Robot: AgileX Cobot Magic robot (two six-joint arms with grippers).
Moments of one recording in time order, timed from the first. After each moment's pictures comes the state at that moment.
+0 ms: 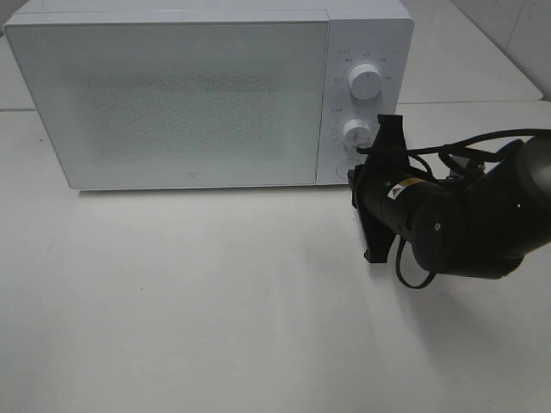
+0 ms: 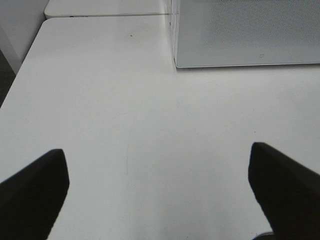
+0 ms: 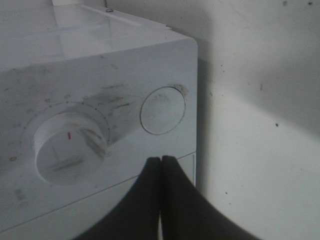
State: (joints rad) left arm -0.03 0.00 -0.50 -0.01 1.04 0.01; right arm 0.59 1.94 -0.66 0.58 -0.85 1.42
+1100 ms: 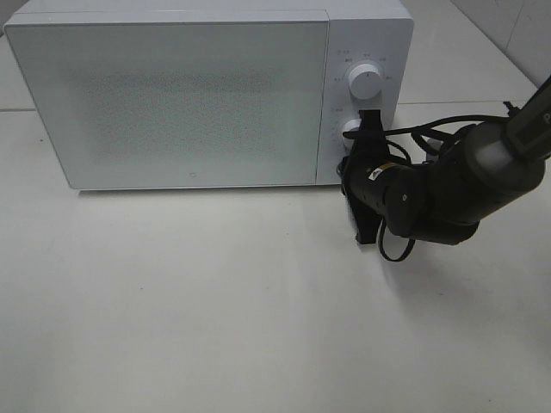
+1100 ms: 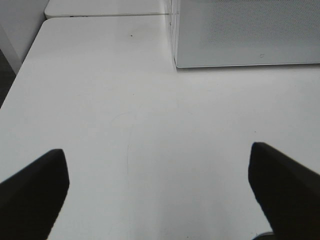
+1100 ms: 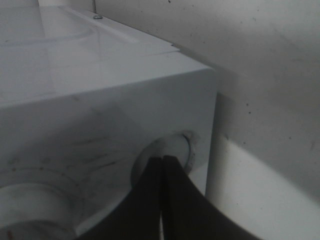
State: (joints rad) left arm -0.03 0.00 -0.50 -0.01 1.04 0.01; right arm 0.50 2.10 -0.87 0.54 -0.77 1.35
